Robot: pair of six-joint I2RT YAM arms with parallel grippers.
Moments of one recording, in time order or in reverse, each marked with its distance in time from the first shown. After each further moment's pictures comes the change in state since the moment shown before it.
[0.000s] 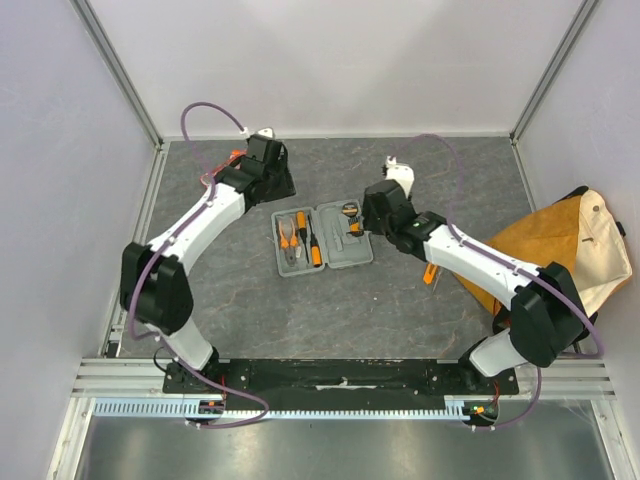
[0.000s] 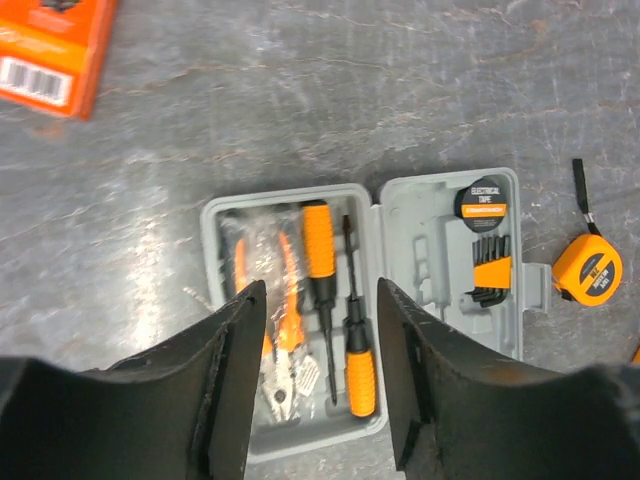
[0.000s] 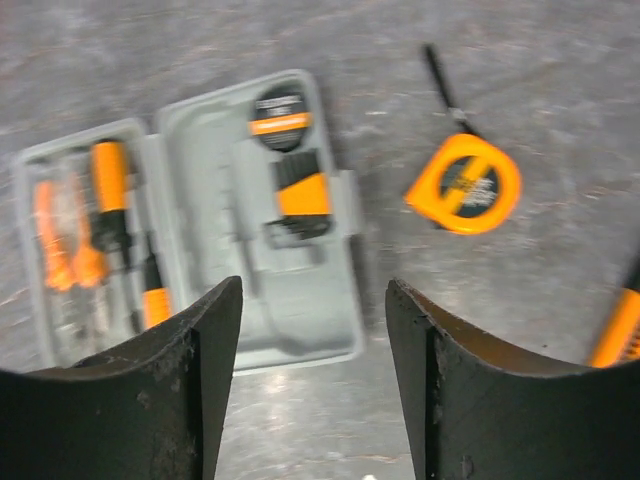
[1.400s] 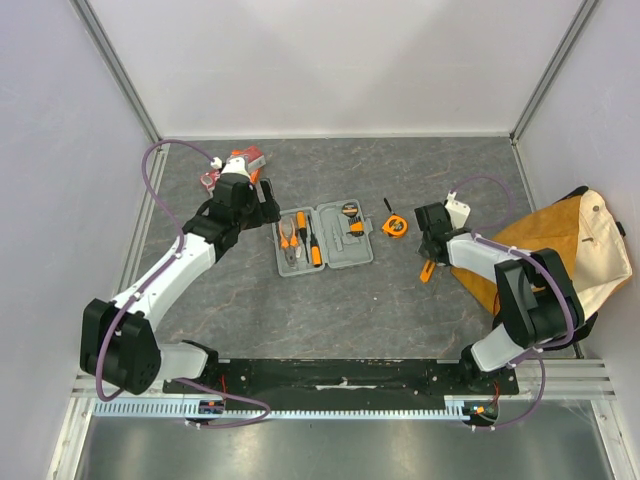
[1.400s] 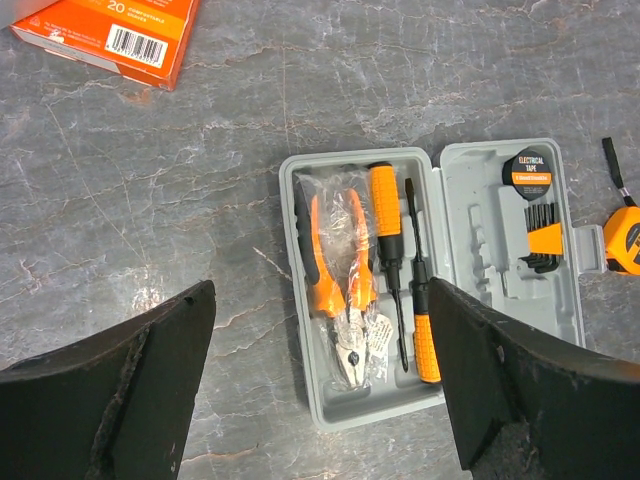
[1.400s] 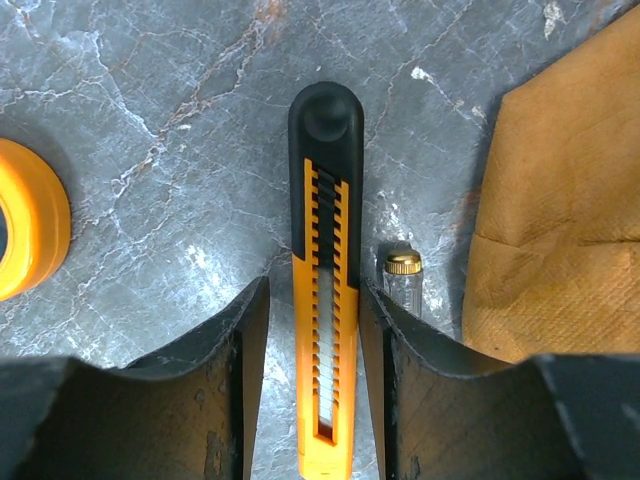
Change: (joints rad) left arm 0.060 -0.426 -0.511 0.266 -0.022 0.077; right arm -0.399 0.061 -0.347 0.046 0.039 0.086
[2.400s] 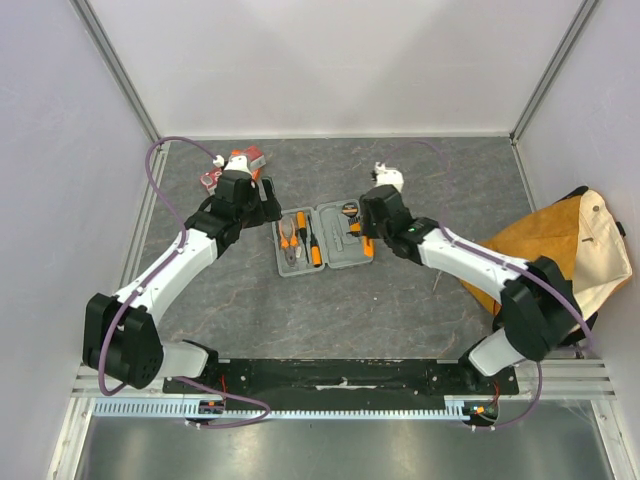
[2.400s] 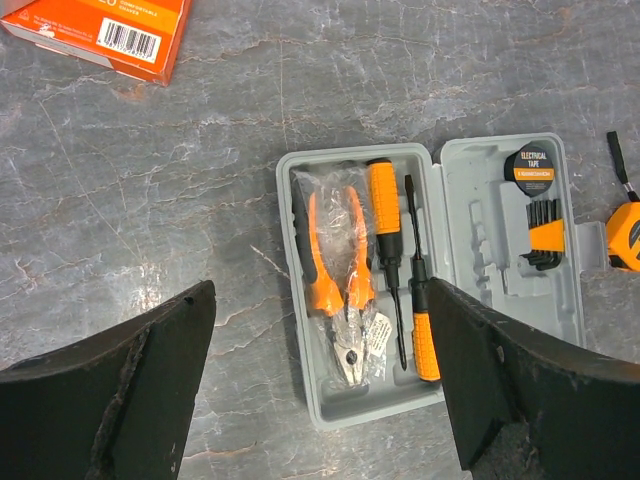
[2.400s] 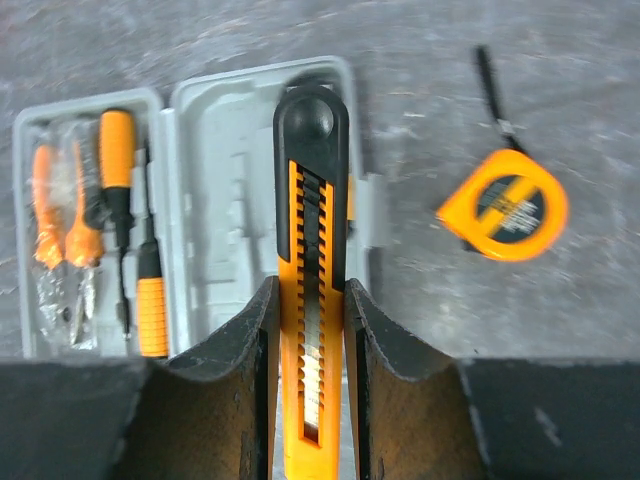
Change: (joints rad) left arm 0.000 0.034 0.034 -0.029 0.009 -0.001; right arm 0.342 -0.076 0.220 0.094 -0.115 -0.174
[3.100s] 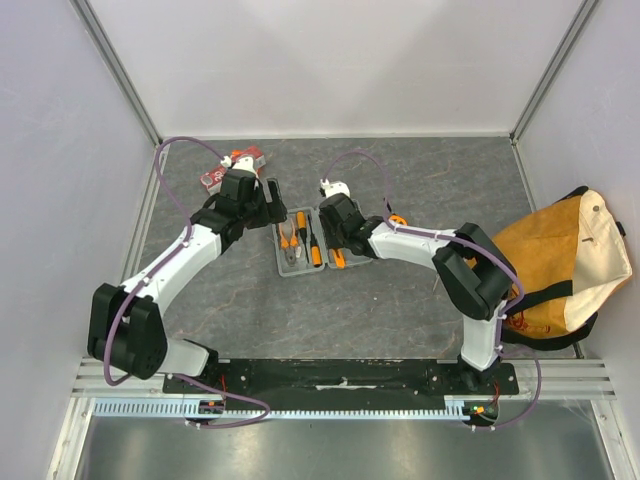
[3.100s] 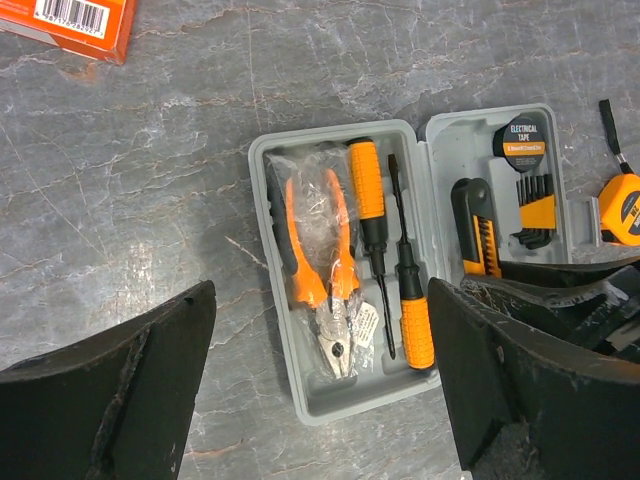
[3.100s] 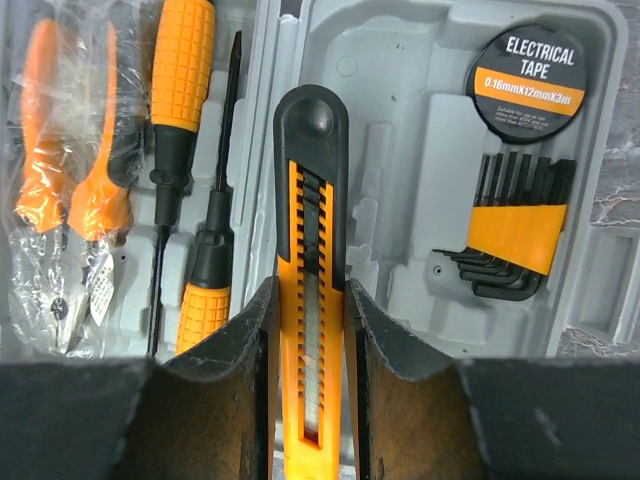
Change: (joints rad) left arm 0.000 0.047 0.013 0.000 0.068 0.000; right arm 0.142 0.405 0.240 0.035 -0.083 -0.121
